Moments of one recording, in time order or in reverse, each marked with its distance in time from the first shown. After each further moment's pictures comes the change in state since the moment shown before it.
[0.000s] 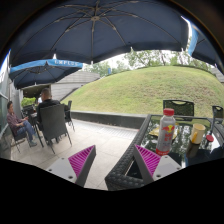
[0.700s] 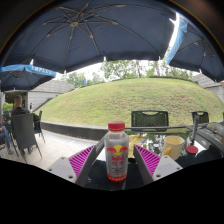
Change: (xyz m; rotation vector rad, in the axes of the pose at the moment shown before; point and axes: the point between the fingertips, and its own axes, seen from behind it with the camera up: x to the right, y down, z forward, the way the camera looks) arm 0.189 -0.033 0.058 0.140 0.299 0.002
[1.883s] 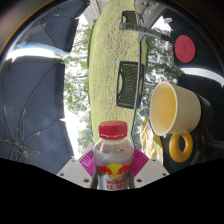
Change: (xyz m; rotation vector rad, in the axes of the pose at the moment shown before) arm 0.144 -0.060 0.125 0.018 -0.136 1.470
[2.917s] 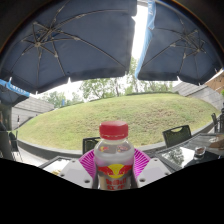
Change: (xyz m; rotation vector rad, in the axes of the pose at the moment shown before) arm -0.037 -0.260 -0.047 0.333 0.147 -1.421
